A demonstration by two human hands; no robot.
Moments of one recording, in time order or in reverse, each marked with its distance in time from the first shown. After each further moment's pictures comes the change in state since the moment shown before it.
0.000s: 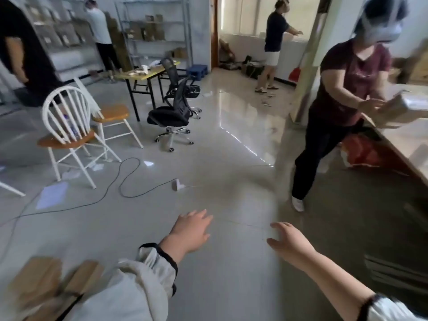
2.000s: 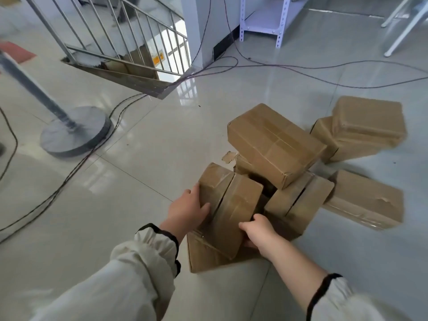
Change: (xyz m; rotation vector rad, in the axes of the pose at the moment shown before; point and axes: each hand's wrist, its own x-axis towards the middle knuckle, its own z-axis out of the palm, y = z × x) left_hand -0.205 -0.327 0.808 -0.861 0.206 -2.206; right_hand 0.159 -0.387 0.982 -0.369 -1.277 -0.648
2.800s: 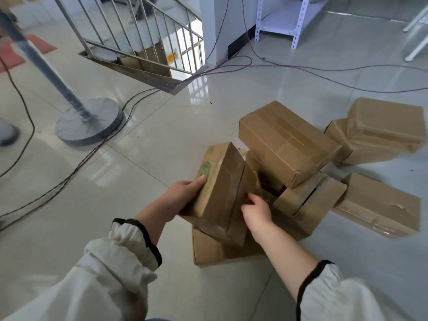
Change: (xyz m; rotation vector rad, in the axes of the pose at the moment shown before) left_hand -0.020 -0.016 -0.044 -0.848 -0.217 -0.291; right_hand -0.005 -0.023 0.015 0.092 0.074 -0.213
